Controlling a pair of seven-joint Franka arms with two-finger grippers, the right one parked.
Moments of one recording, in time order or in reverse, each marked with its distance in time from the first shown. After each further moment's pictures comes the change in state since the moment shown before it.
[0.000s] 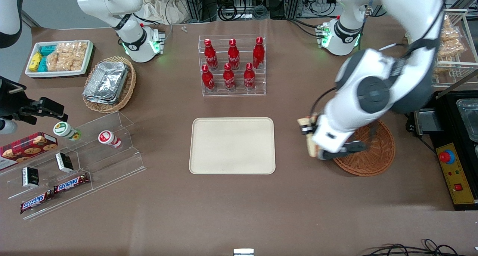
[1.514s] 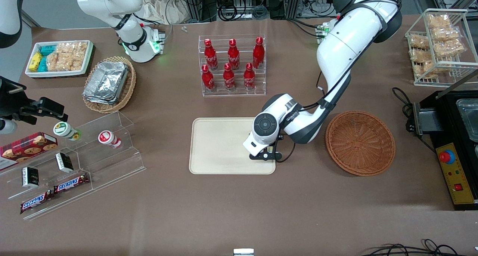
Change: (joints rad) arm -0.219 0.383 0.002 0.004 0.242 0.263 -0.106
